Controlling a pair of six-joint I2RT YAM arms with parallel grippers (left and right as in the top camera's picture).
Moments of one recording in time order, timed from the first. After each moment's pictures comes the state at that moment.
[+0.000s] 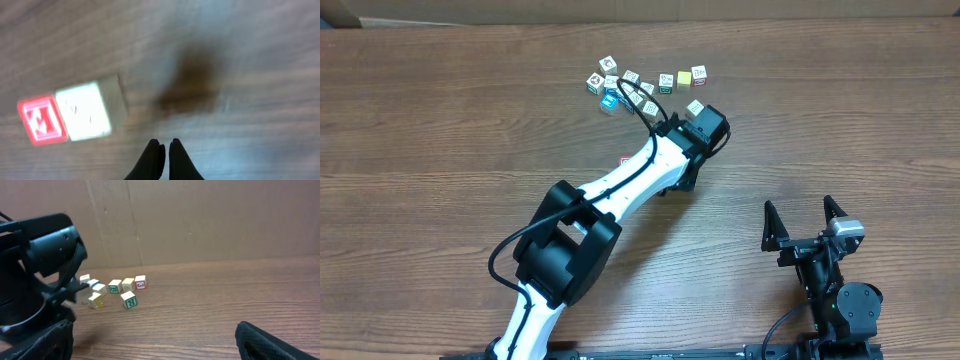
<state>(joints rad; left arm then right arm) -0.73 2.18 1.70 -0.98 -0.26 -0.49 0.03 0.01 0.02 -0.03 -0.09 0.12</state>
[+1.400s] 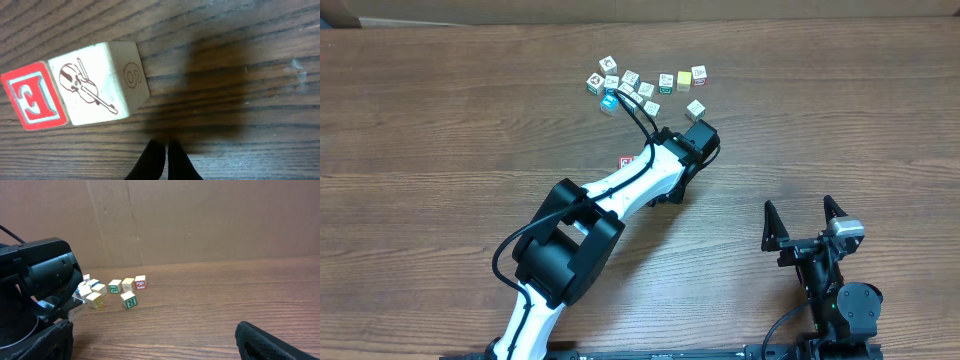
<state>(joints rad) -0.73 2.18 1.59 -0.92 -0.31 -0.49 0.03 0.01 0.02 -0.03 -0.09 0.12</state>
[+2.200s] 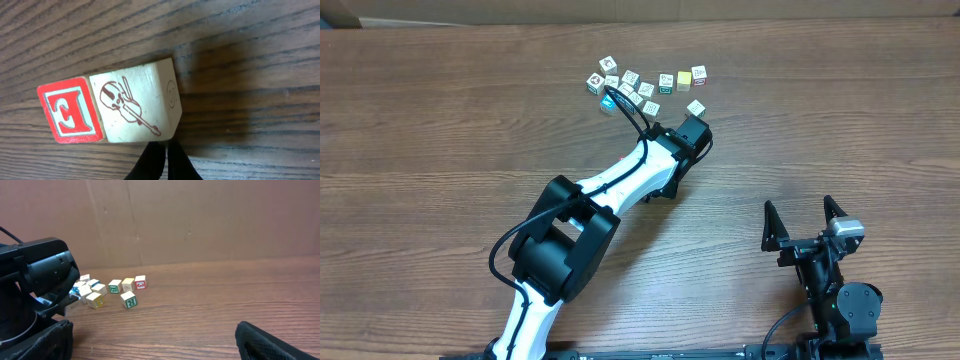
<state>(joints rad) -0.69 2.18 1.58 -0.91 -0.34 -0.49 0.03 0.01 0.02 -0.03 -0.09 0.12</state>
